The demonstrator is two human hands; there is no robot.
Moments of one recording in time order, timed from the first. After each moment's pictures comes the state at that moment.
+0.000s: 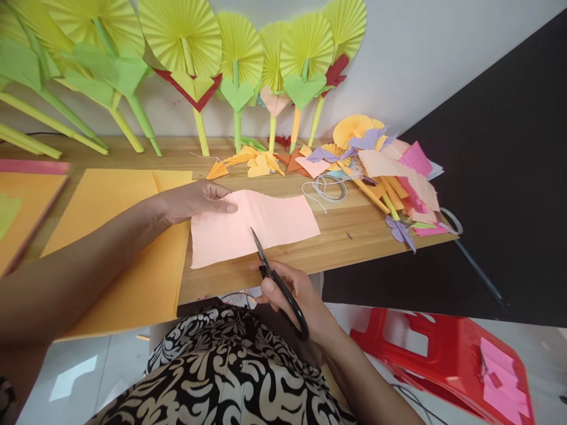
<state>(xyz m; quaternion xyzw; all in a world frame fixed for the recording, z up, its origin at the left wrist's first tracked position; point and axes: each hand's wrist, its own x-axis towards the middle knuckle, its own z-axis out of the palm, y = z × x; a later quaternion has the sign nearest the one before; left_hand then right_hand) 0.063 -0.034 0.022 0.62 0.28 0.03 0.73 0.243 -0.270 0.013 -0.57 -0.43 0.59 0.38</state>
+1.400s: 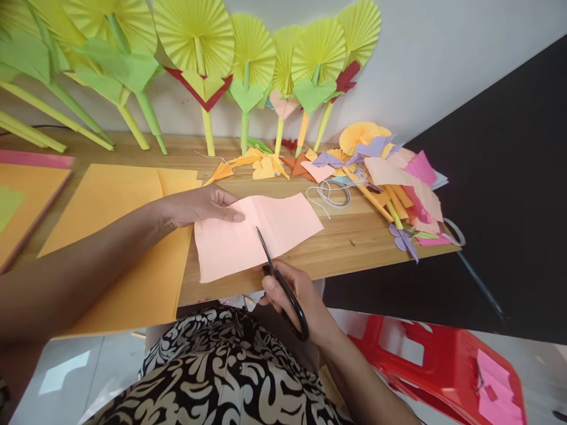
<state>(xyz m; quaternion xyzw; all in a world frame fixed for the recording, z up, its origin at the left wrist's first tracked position) 0.064 -0.038 0.017 0.60 0.25 0.02 0.76 0.242 -0.260 0.014 -0.60 -0.46 0.55 0.36</state>
